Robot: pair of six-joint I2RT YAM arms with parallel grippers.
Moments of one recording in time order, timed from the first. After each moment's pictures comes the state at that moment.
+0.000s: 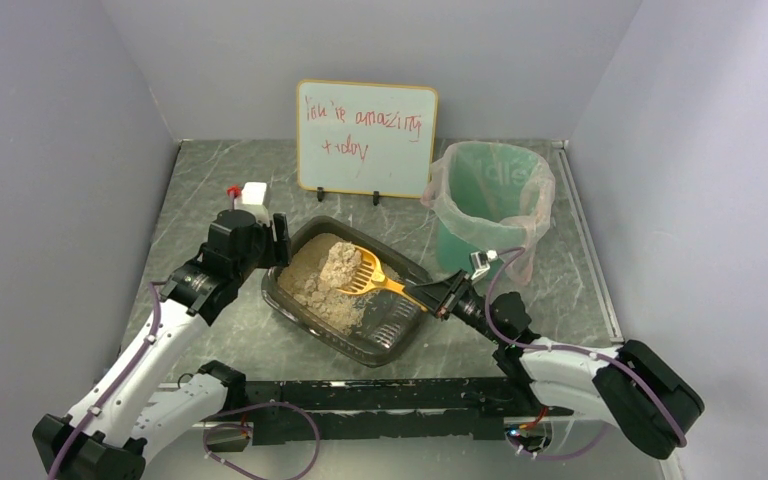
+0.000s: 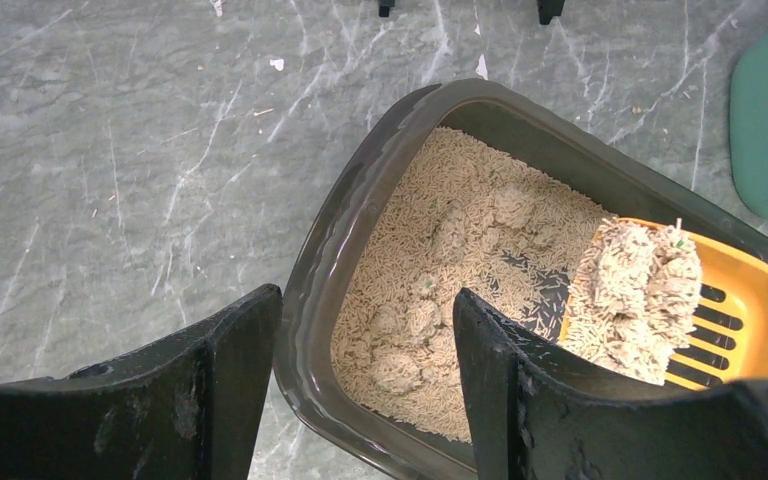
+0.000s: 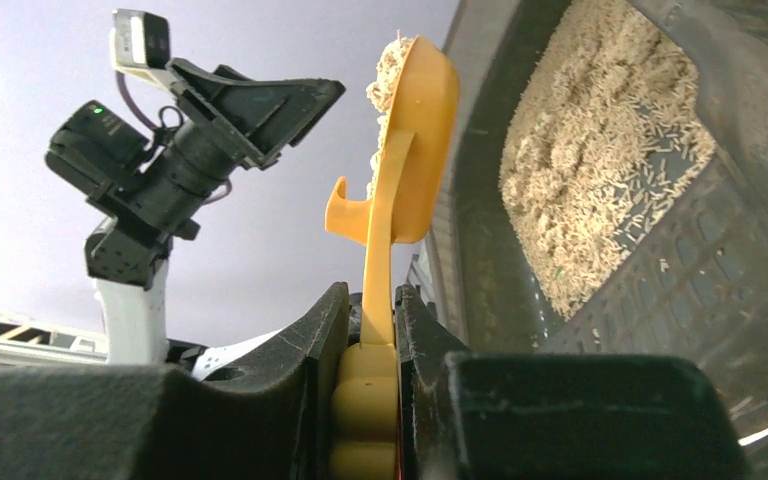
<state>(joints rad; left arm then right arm) -0.43 0.87 0.86 -0.51 -0.21 -0.27 0.68 1.02 0.01 1.07 -0.25 1.33</state>
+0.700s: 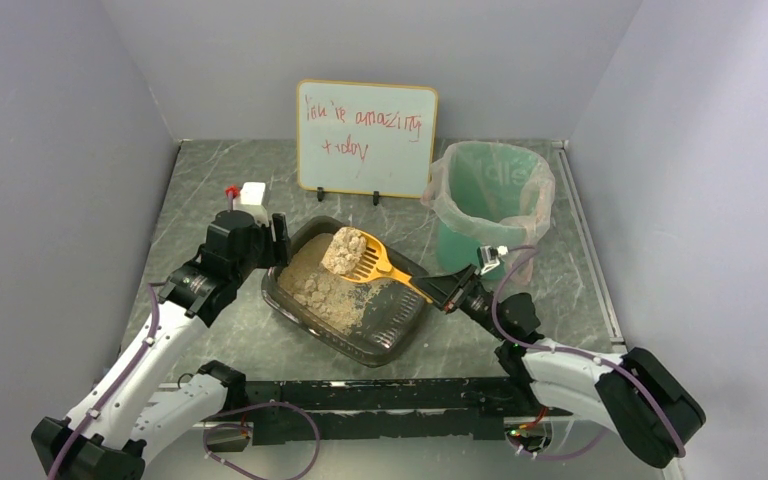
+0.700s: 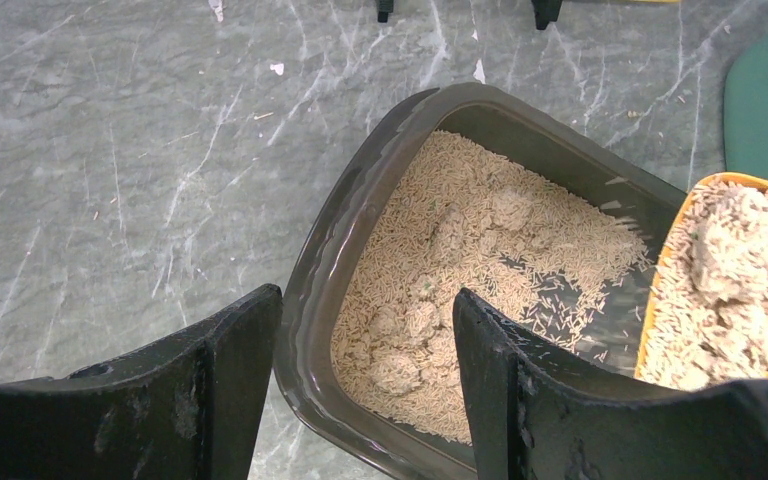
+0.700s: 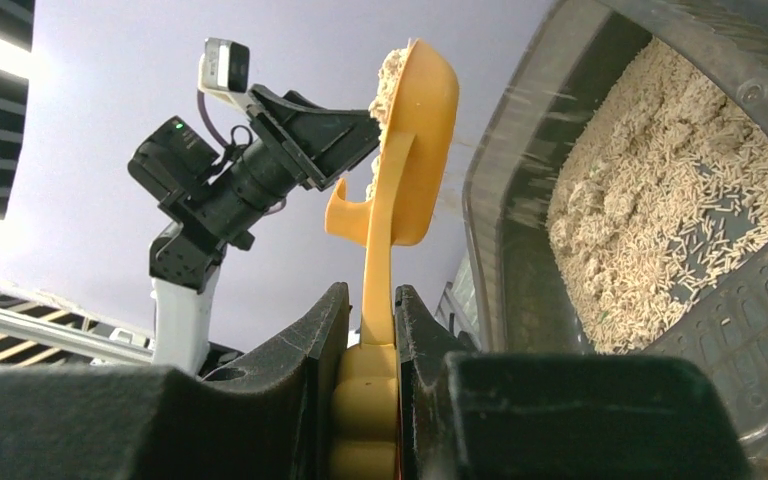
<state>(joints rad) -0.43 0.86 0.86 -0.51 -0.21 -0.26 0.63 1.00 0.01 1.18 -0.28 1.35</state>
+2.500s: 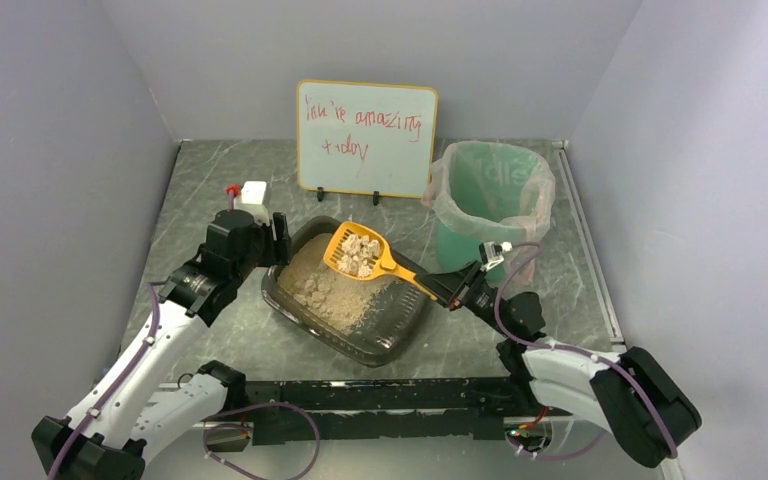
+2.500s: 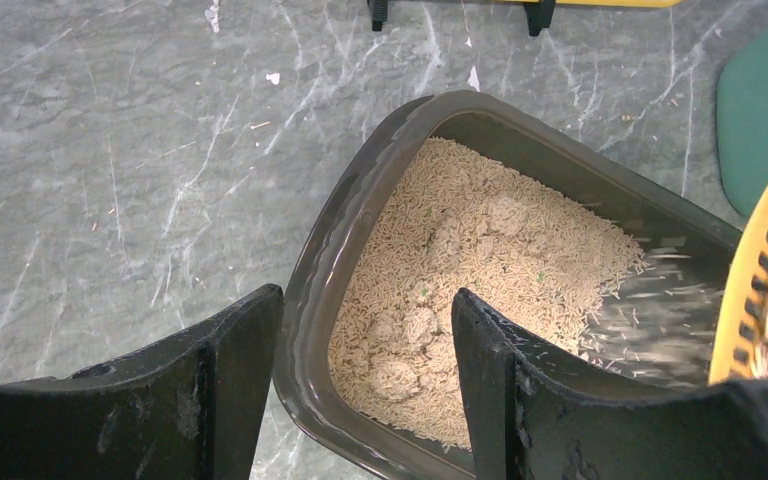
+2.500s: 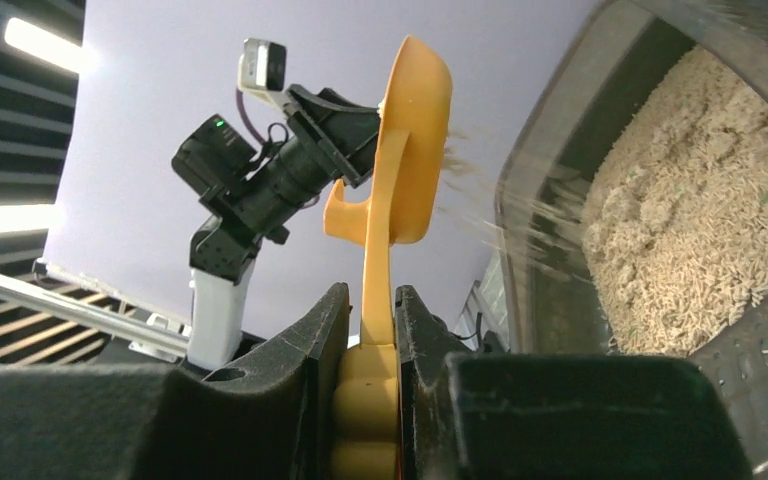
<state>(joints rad) -0.43 0.86 0.86 -0.49 -0.21 -0.25 0.56 1.01 0.02 1.26 -0.38 1.42</state>
